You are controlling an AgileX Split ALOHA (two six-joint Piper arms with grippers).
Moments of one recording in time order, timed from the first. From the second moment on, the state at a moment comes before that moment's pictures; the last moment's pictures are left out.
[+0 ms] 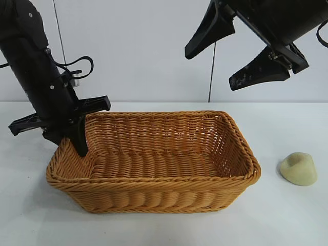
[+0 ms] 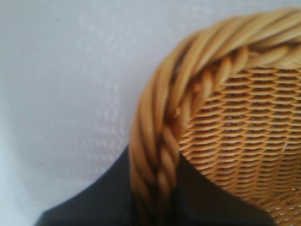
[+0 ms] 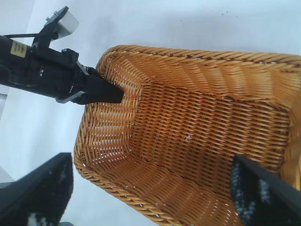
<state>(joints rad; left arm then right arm) -0.28 2.09 -1.38 -0.35 0.84 -0.12 0.26 1.52 -1.04 0.84 0.70 -0.34</state>
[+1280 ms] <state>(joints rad) -0.18 1.94 -1.65 -0.02 1.18 -0.16 0.26 1.52 -1.04 0.84 0.71 -0.34</state>
